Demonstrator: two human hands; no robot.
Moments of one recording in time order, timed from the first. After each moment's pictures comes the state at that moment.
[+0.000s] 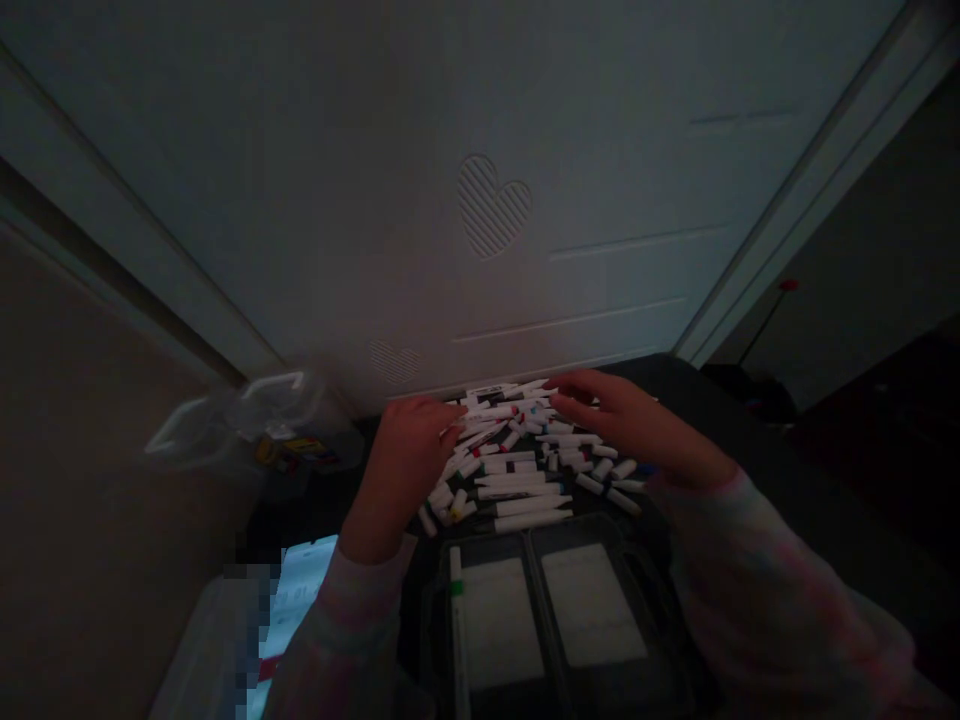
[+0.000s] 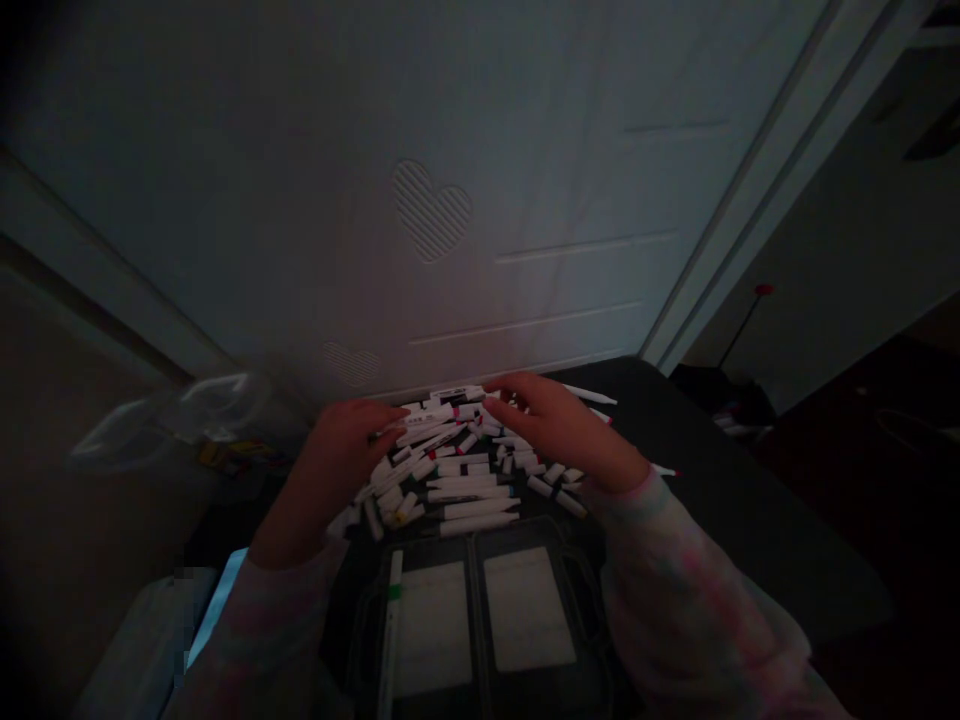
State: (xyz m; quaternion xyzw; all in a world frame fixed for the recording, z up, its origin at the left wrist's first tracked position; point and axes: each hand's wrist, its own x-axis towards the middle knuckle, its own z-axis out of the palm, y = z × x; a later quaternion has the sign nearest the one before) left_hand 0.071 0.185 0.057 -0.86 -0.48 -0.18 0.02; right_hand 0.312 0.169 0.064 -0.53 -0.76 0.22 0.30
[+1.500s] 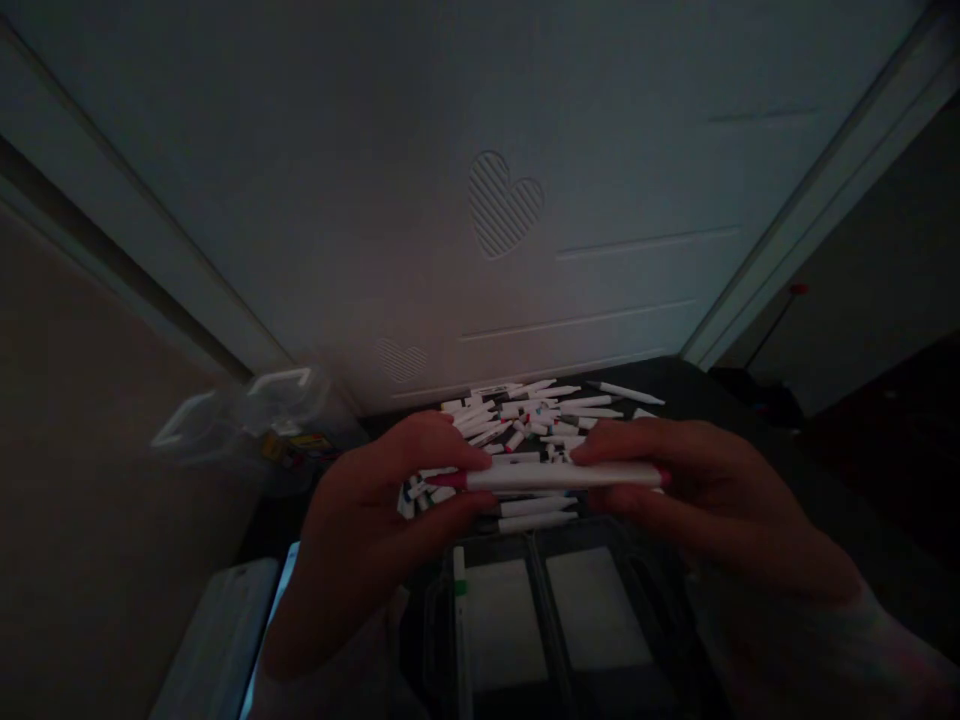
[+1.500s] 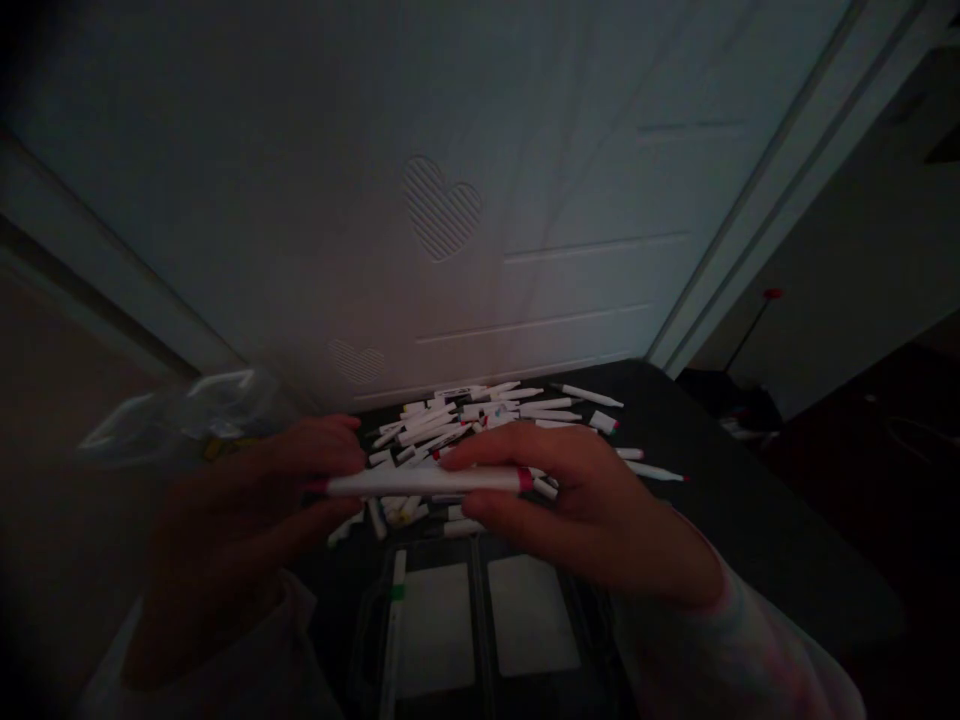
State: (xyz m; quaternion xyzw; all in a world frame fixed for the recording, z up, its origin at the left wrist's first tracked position) left_hand 0.059 0.119 0.110 -0.79 -0.35 -0.44 -0.23; right_hand 0.294 0.098 0.109 -0.39 -0.79 0.25 0.41
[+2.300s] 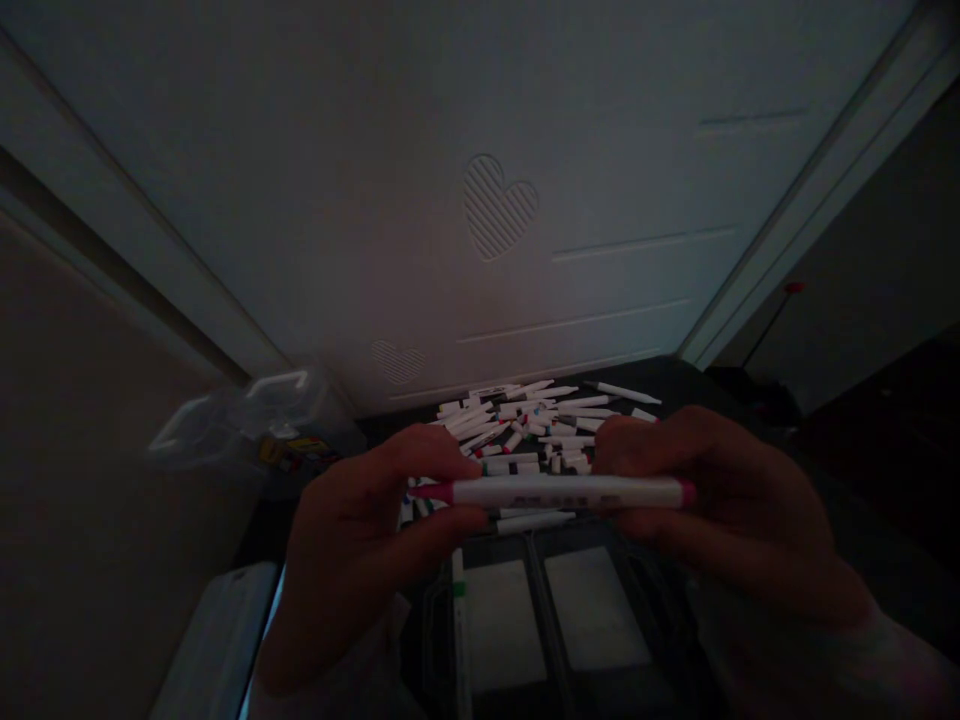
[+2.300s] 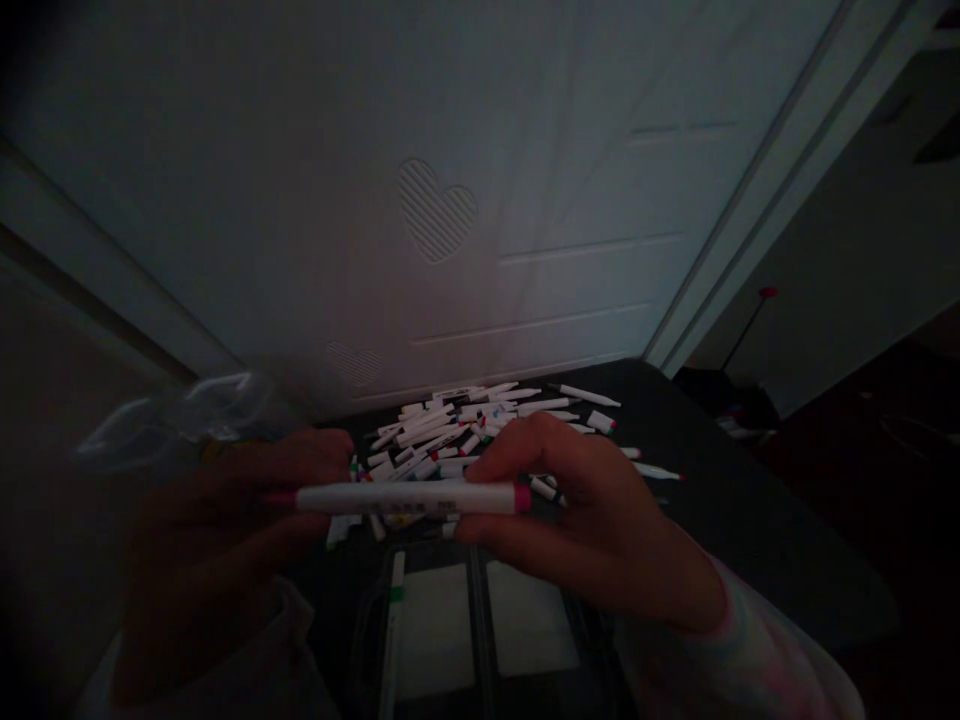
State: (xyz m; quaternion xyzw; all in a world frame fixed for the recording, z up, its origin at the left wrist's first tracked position) left_hand 0.059 0.113 0.112 -0.75 -0.36 -0.48 -0.29; right_hand 0.289 0.089 0.105 -0.39 -0.72 0.30 0.49
